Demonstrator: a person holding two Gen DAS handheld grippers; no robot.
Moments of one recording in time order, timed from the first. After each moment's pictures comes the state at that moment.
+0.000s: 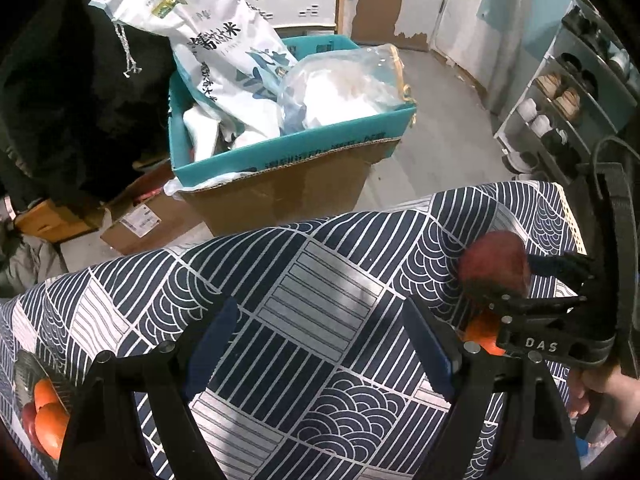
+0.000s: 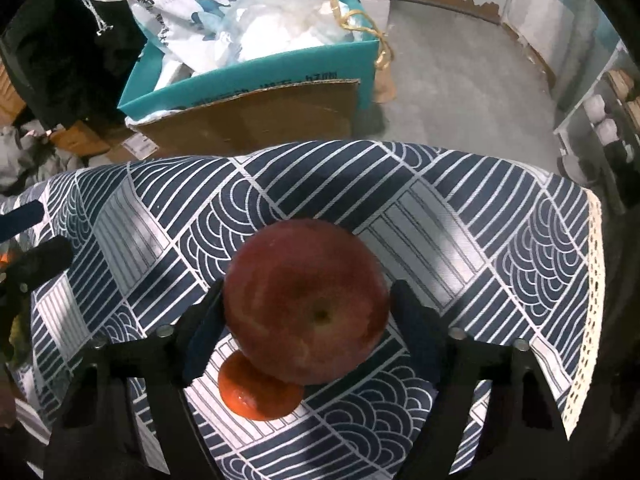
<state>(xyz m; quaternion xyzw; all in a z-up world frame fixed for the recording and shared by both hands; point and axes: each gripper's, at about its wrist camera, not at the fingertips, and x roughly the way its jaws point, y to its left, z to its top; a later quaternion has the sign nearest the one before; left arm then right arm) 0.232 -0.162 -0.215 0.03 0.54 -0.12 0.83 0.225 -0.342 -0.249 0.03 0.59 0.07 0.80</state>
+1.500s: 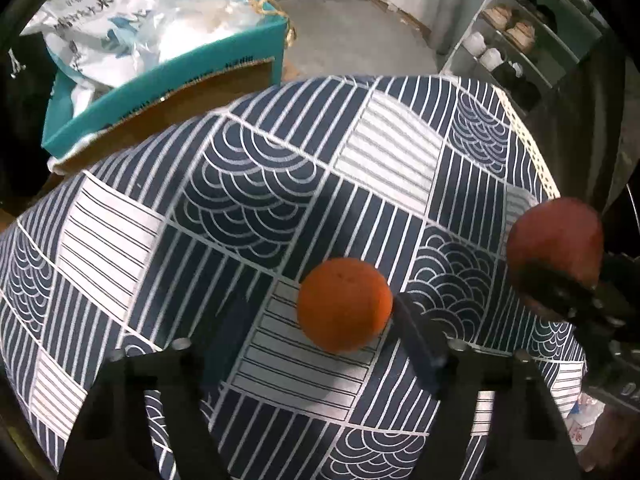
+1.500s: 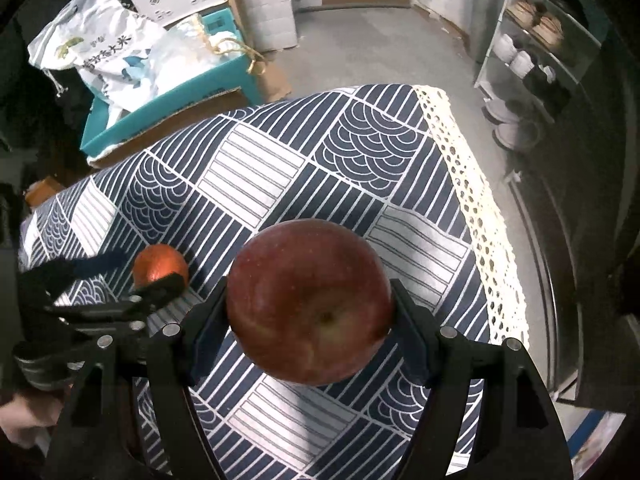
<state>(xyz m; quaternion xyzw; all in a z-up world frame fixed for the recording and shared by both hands) 0.186 -0.286 -0.274 0.05 0.60 -0.20 0.78 0.122 -0.435 -0.219 0.09 0.55 -0.04 0.83</state>
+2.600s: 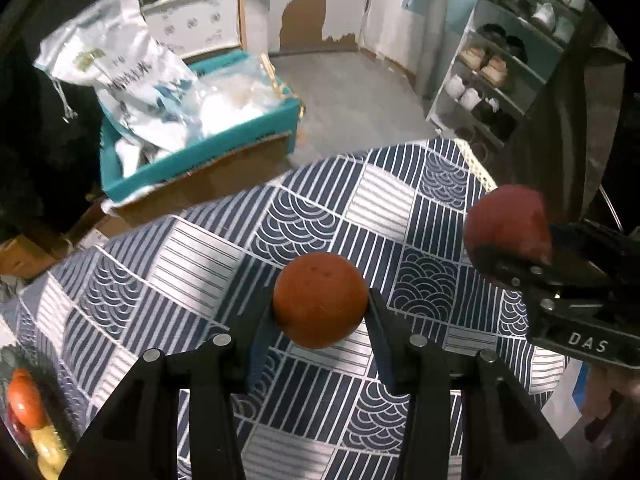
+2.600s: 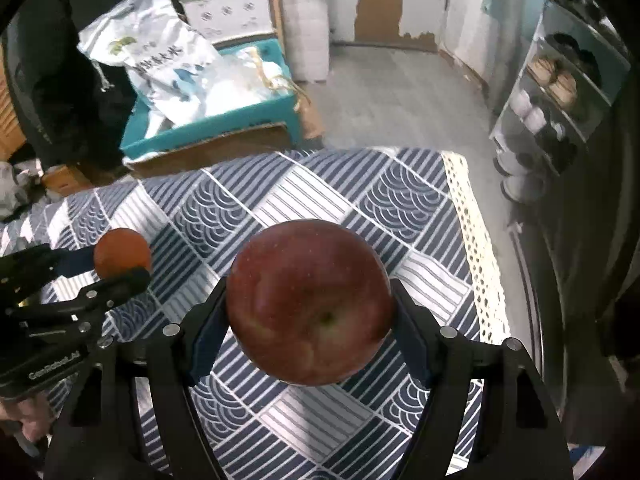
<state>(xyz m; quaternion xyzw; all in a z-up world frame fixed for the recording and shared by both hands) 0.151 -0.238 -0.183 0.06 0.50 -0.21 0.84 0.114 -0.397 -0.169 0.04 0.50 0.00 0.86</state>
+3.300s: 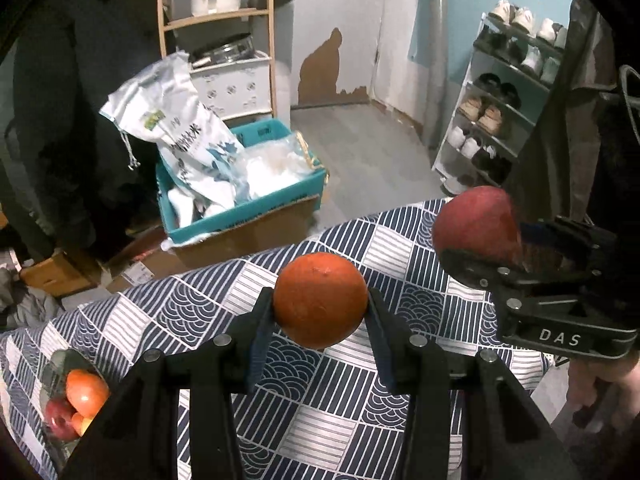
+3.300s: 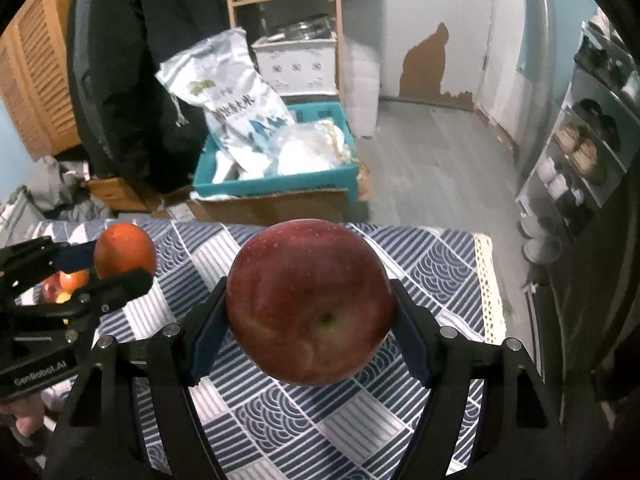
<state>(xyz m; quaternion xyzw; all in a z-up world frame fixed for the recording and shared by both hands) 0.114 -0.184 -0.093 0.05 0.43 -0.19 0.88 0.100 -0.344 -0.088 0.01 0.43 0.07 0.90</state>
